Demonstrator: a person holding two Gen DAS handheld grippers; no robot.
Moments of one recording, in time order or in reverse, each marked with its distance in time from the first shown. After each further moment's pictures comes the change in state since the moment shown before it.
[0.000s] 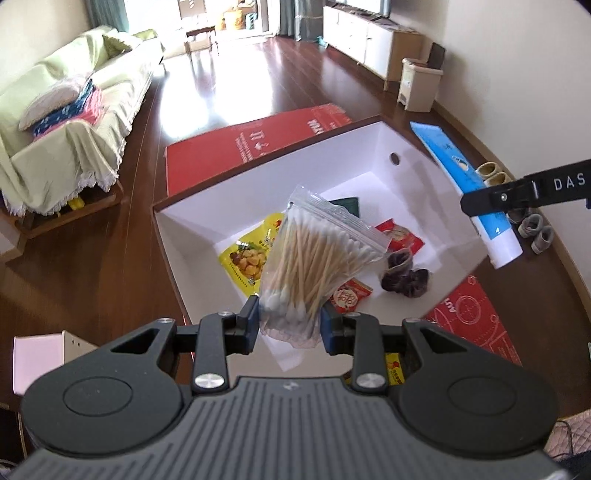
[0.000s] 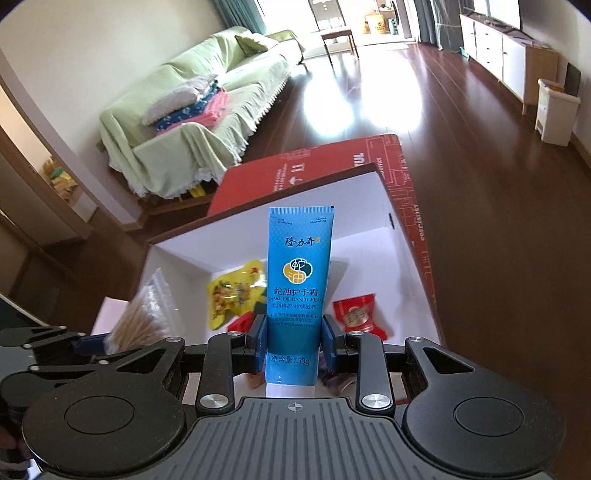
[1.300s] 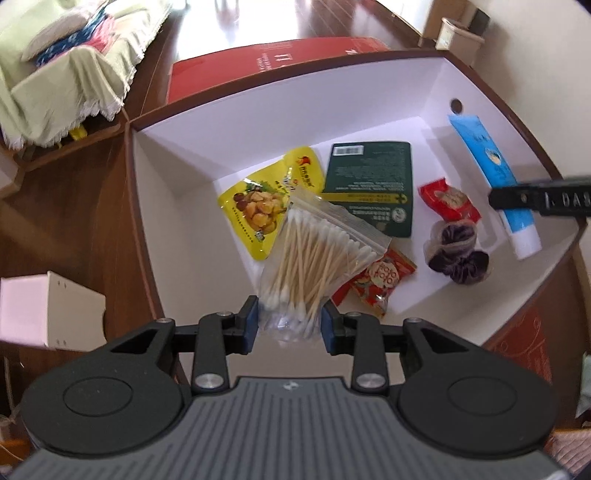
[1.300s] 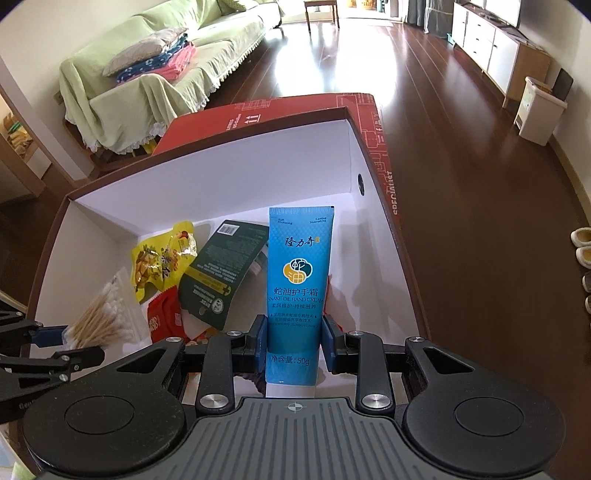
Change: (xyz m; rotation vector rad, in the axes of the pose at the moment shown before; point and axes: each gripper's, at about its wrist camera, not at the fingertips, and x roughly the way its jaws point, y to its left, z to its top) left arm 0.084 0.014 -0.002 -0.065 0.192 0.020; right arm 0.066 -0.017 -0.002 -0.071 0.119 -0.159
